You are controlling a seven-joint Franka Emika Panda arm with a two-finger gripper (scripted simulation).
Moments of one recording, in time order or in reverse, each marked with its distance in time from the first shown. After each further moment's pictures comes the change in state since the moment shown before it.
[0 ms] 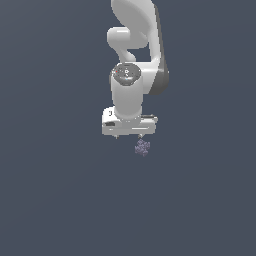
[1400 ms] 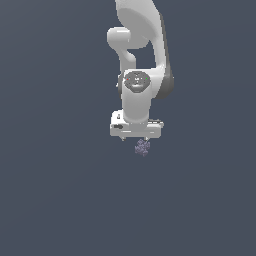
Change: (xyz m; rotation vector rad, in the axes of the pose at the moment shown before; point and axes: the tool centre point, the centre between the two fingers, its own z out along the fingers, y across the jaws) arm -0.002 -0.026 0.023 0.003 0.004 0.076
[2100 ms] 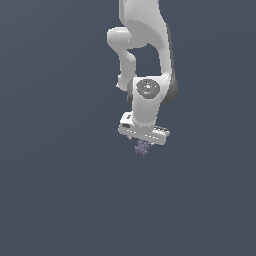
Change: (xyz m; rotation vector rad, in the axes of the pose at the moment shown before) arm -0.009 -0.028 0.033 -0.010 0.028 0.272
